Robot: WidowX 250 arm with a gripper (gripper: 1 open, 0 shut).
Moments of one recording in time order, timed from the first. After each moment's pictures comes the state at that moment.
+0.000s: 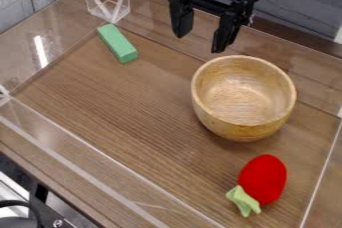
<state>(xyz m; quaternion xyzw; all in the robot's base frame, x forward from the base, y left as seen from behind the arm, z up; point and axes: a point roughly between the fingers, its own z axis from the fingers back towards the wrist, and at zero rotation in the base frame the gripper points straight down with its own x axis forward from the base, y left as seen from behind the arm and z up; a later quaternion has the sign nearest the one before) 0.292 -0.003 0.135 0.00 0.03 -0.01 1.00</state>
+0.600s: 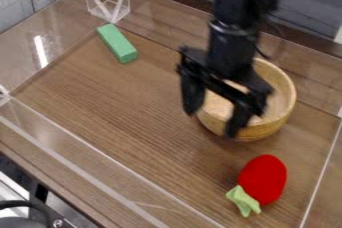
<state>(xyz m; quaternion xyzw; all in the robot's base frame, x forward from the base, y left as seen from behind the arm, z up) 0.228 -0.072 0.092 -0.02 0.05 -0.08 1.00</state>
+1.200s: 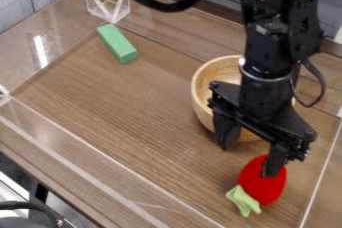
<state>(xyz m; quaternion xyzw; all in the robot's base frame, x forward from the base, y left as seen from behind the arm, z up) 0.218 -0.111 0.082 -0.04 -0.01 -0.10 0.99</state>
